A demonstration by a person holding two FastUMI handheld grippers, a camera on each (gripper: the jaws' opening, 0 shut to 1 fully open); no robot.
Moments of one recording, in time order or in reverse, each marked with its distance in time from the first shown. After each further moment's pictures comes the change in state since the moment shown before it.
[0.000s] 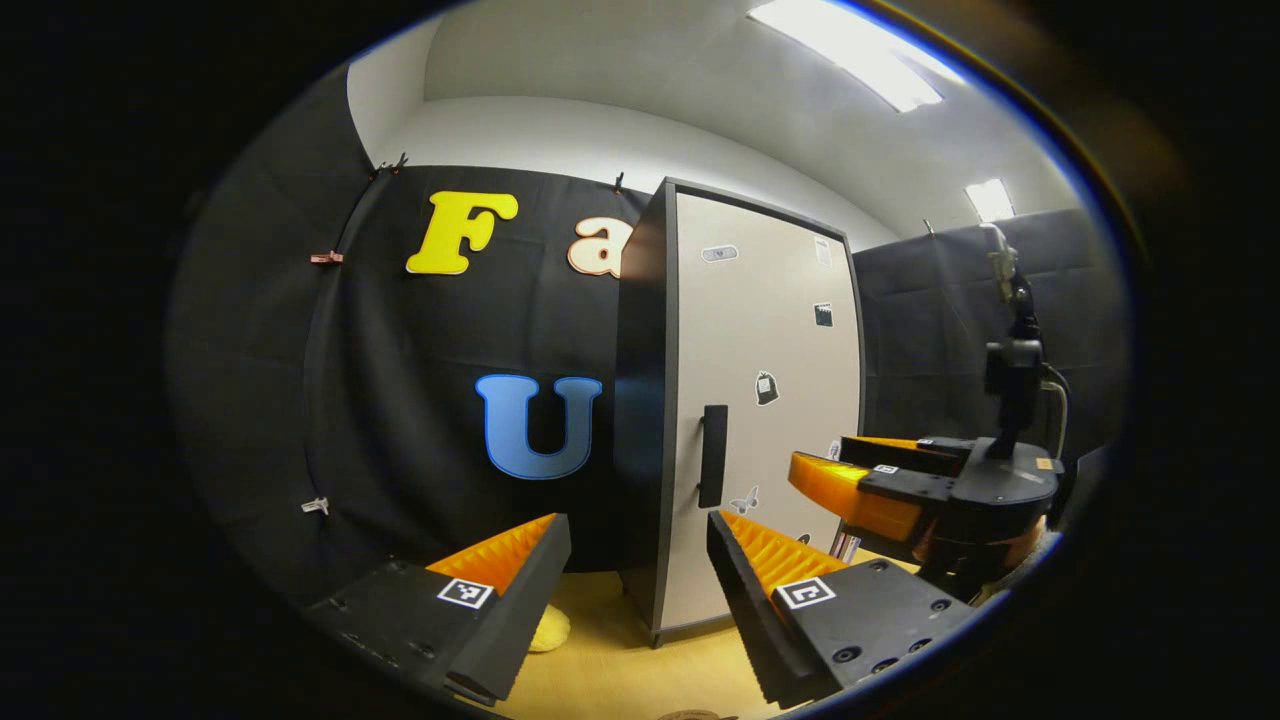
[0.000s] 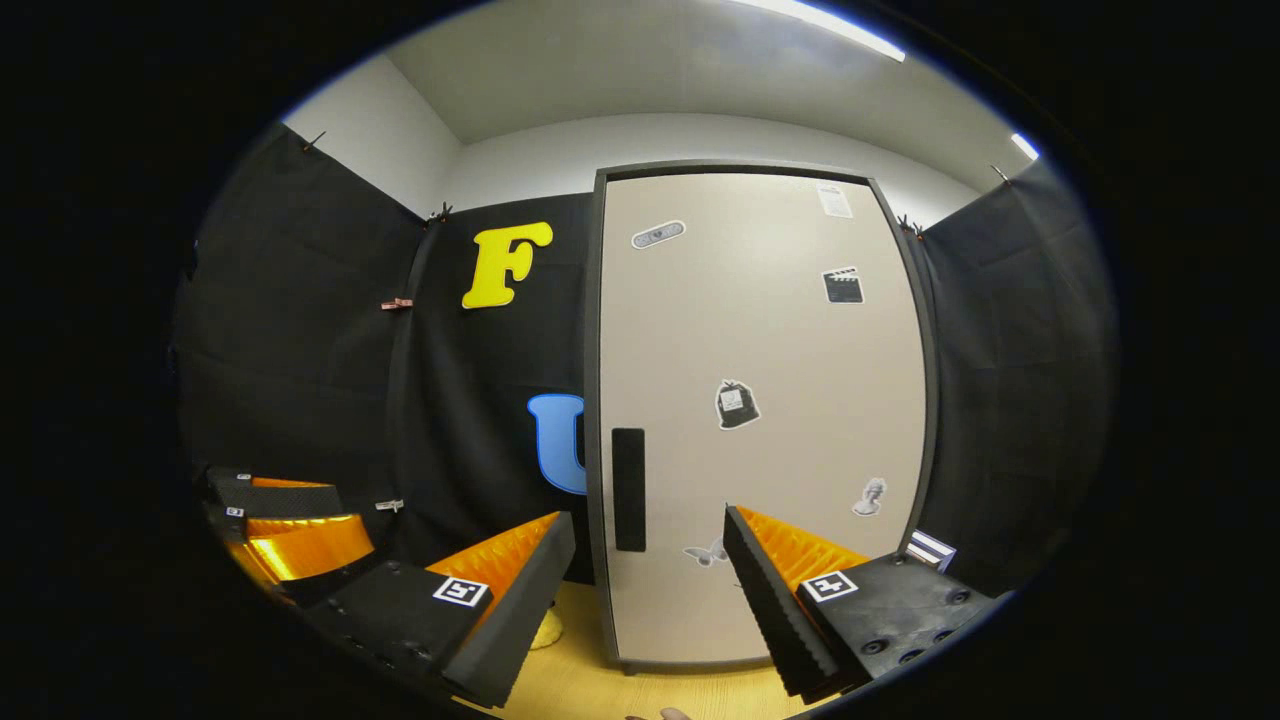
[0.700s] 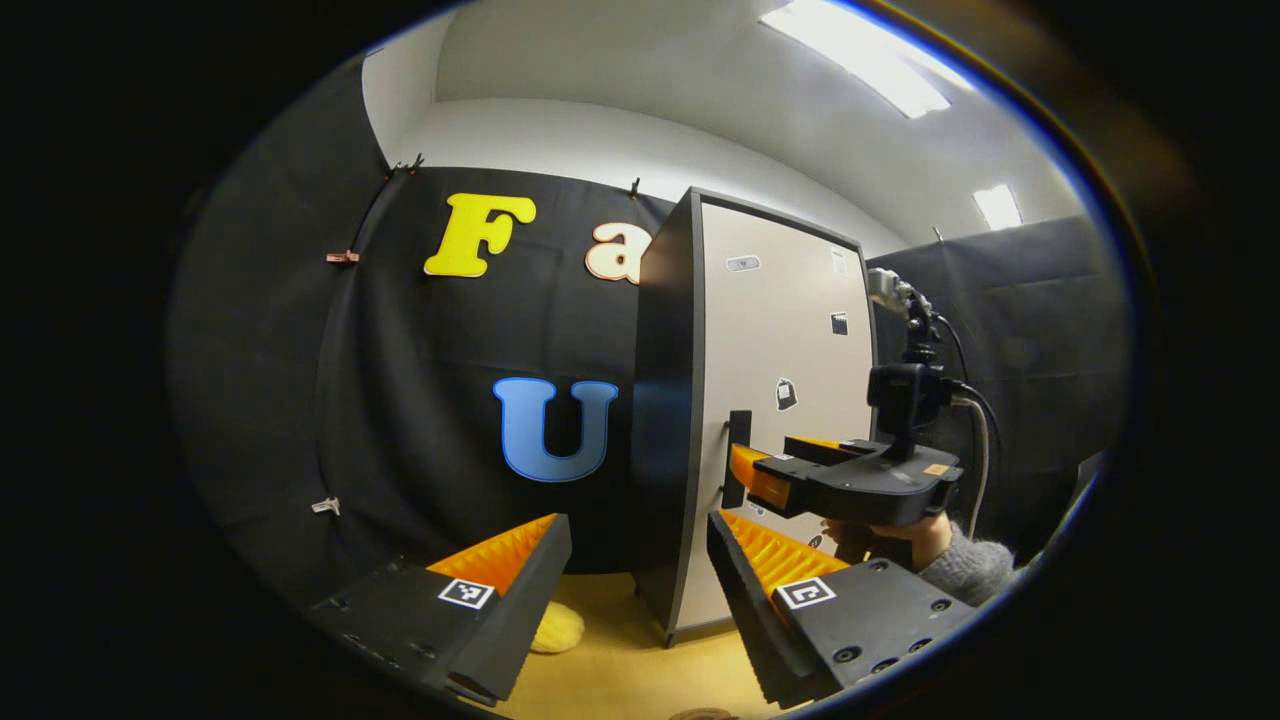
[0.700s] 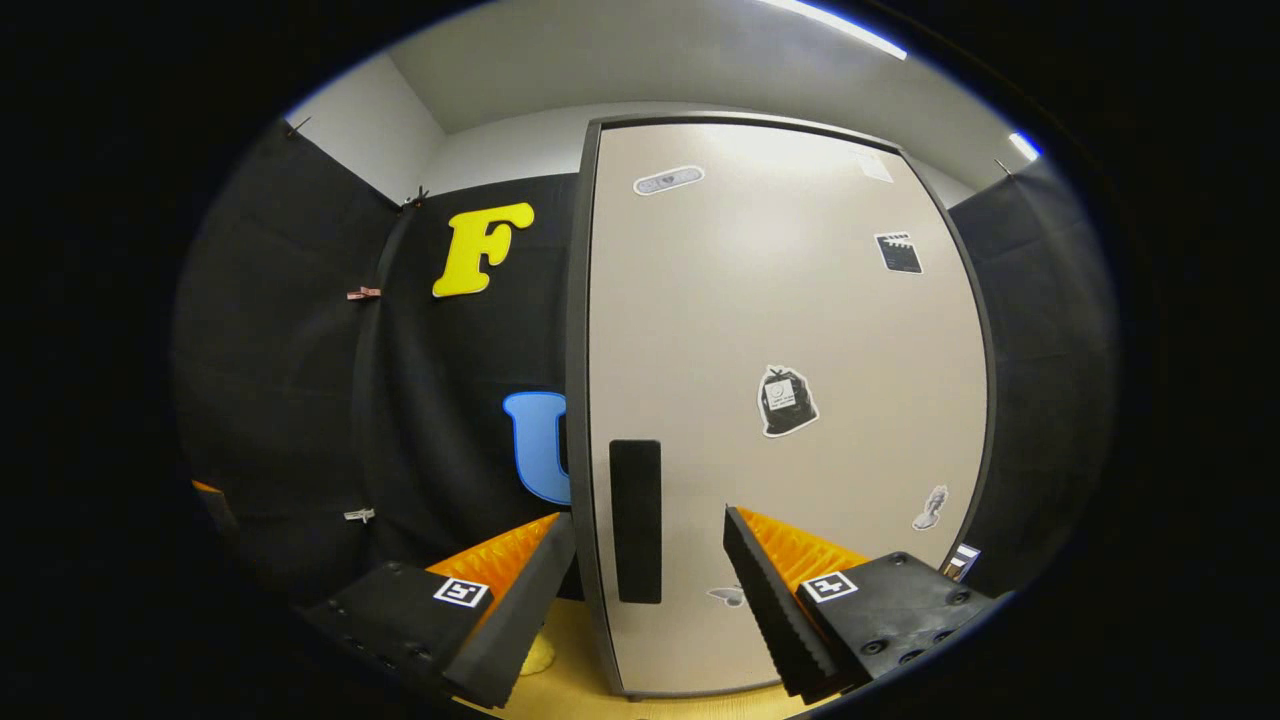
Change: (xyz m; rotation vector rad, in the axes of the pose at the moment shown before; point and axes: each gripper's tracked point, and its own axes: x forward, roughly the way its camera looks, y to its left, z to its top) left arm -0.012 0.028 0.005 -0.023 -0.009 0.014; right arm 0.098 0.006 -0.023 -0.005 0.015 -0.062
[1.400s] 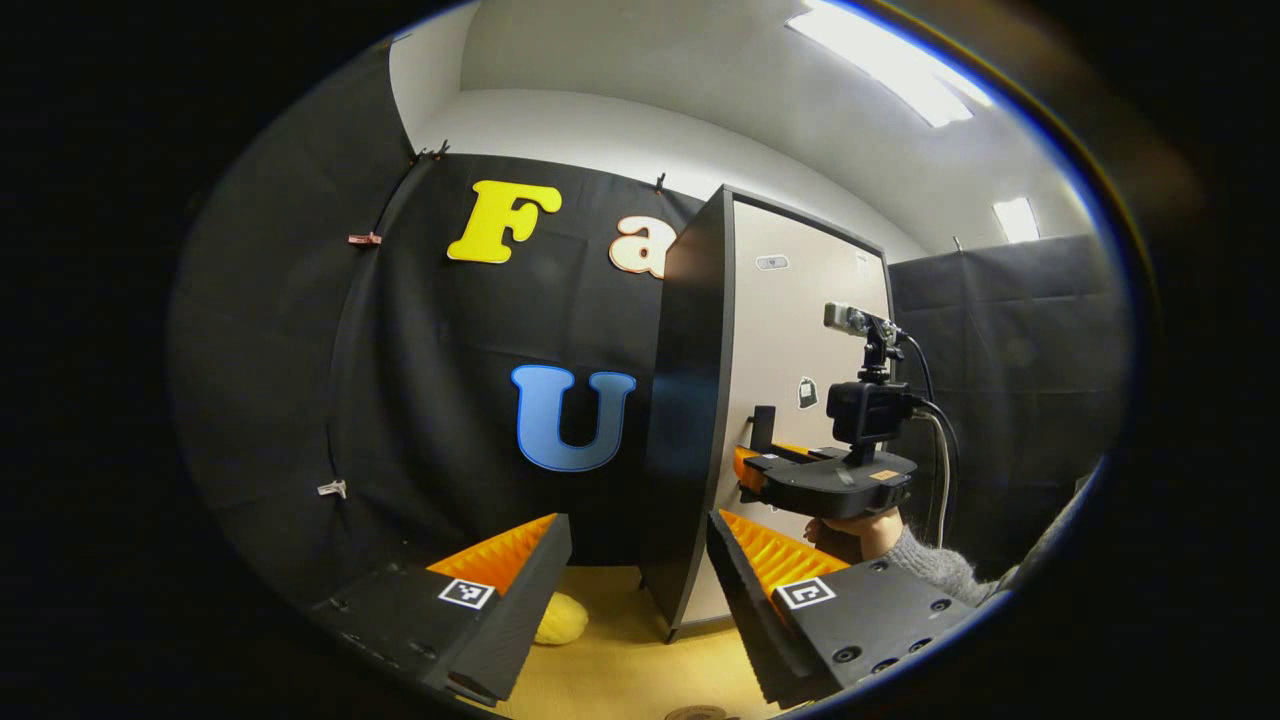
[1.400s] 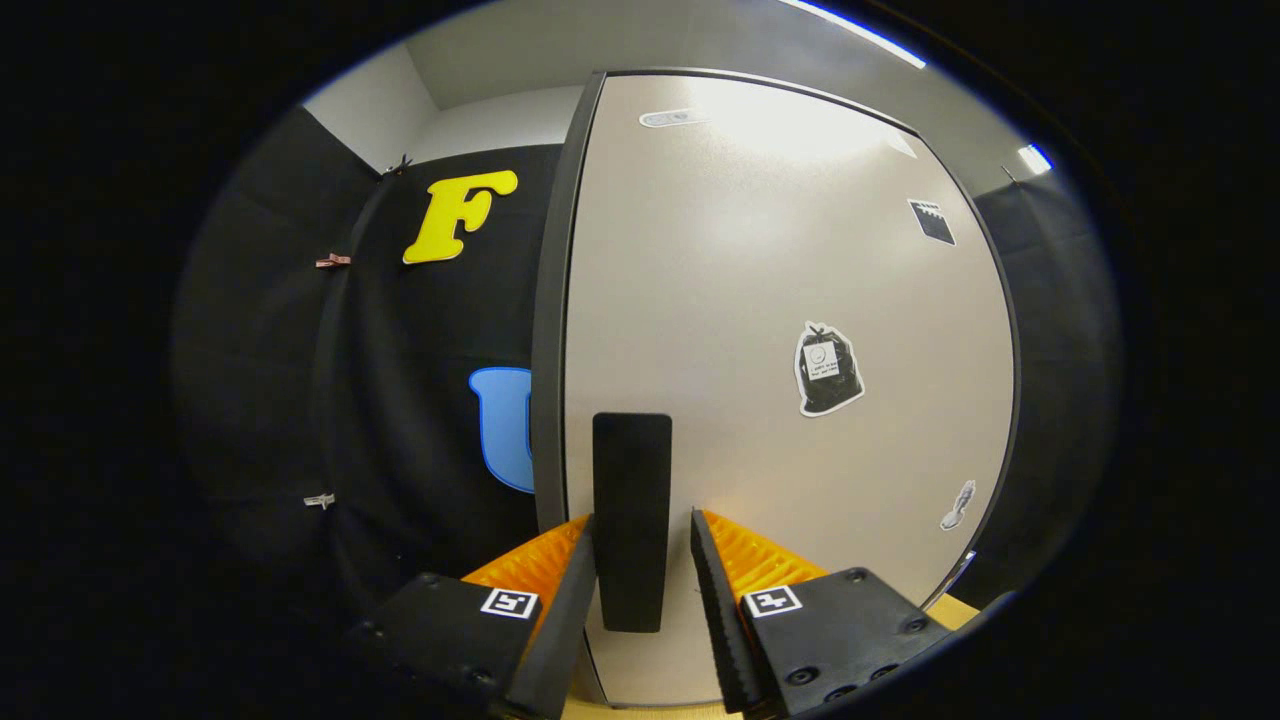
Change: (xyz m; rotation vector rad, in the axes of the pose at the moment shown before) left arm -0.004 0.025 -0.009 -0.042 0.023 0.037; right arm 0.048 -0.001 -0.028 -0.047 0.031 -0.075
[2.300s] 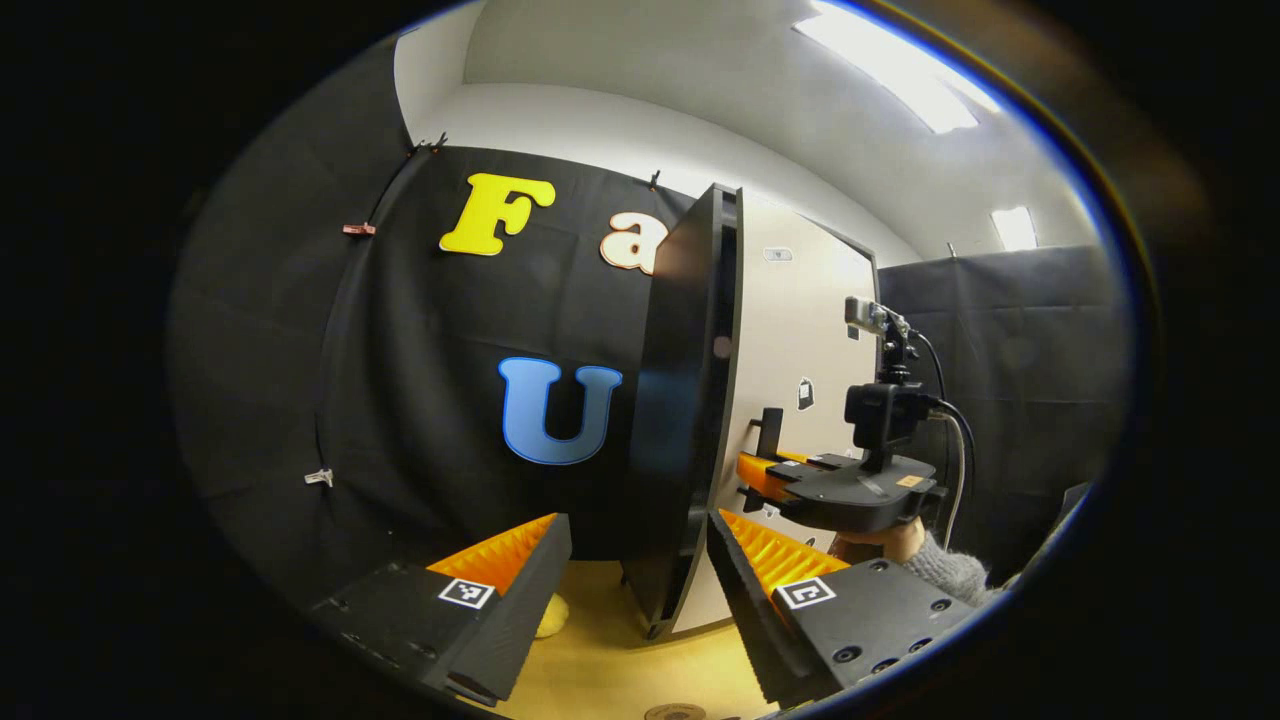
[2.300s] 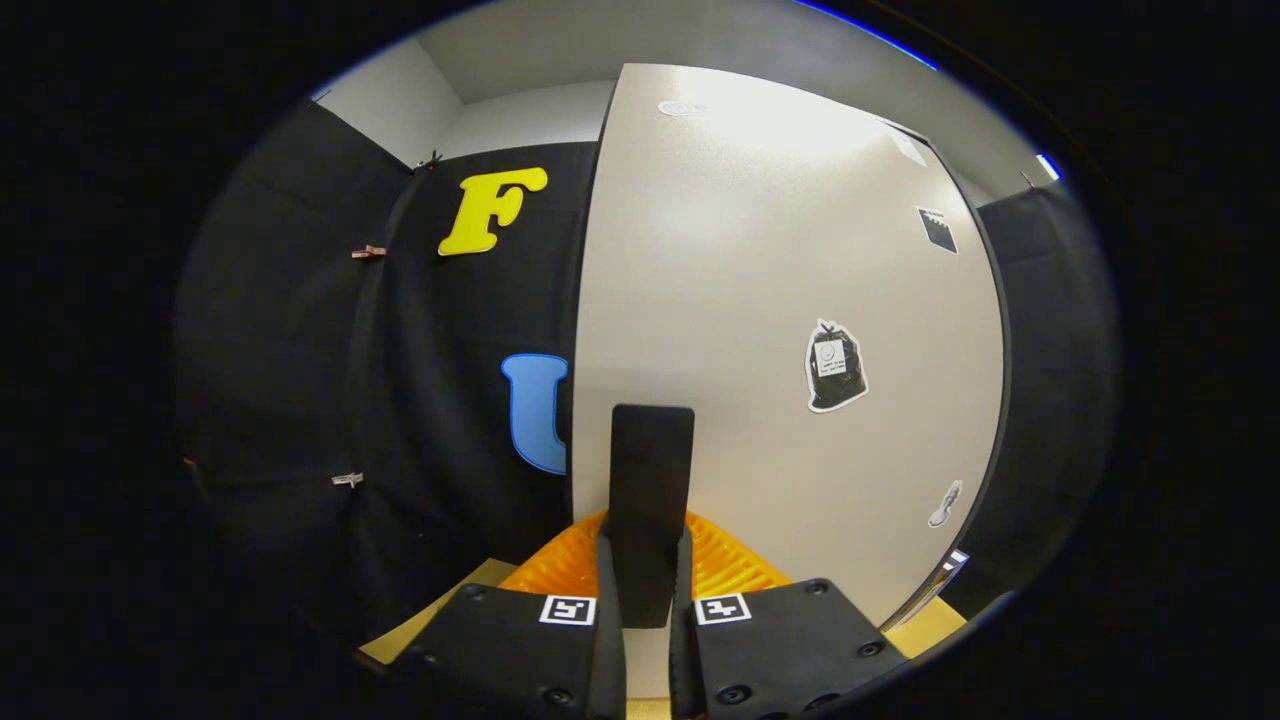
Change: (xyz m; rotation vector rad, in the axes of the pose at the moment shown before) left arm 0.003 -0.014 0.002 -0.020 0.006 -0.040; right arm -0.050 -0.002 -0.001 -0.017 0.044 0.095
